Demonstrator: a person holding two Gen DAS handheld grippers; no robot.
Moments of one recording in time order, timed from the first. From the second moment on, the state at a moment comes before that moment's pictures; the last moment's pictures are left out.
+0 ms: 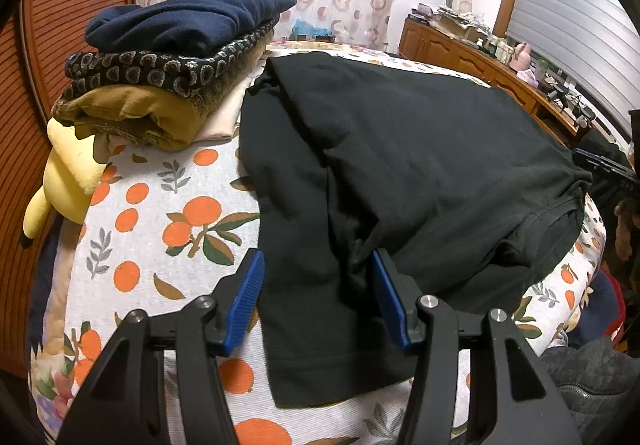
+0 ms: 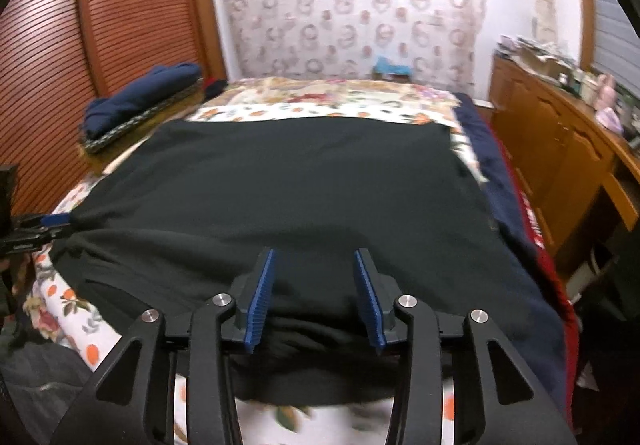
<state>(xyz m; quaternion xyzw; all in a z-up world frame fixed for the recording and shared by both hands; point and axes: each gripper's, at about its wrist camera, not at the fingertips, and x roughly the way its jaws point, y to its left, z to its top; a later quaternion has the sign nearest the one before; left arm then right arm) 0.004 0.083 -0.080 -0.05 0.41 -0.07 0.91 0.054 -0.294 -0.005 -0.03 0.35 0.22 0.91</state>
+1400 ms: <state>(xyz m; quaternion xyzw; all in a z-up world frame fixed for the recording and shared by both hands) 0.017 0.076 -0.082 -0.06 0.41 -0.11 0.91 0.039 -0.222 -0.053 -0.07 0.34 0.24 0.91</state>
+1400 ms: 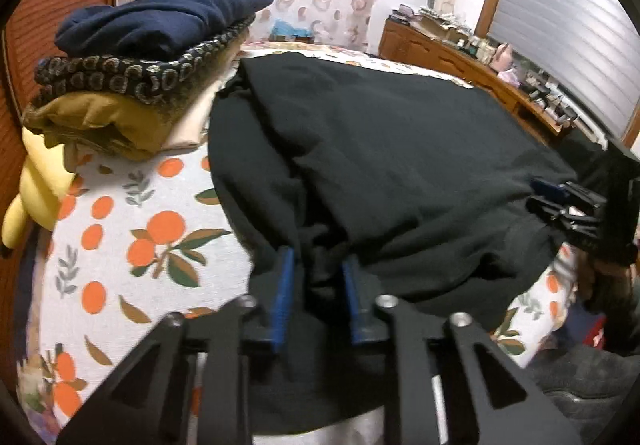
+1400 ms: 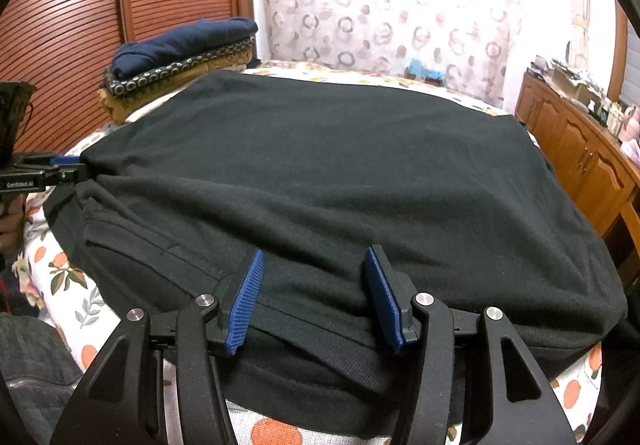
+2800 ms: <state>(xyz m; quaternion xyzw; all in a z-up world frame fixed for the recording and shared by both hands) 0.130 -0.181 0.072 0.05 0.27 -0.31 0.91 0.019 -0.384 -0.003 0.03 0.30 0.13 0.94</state>
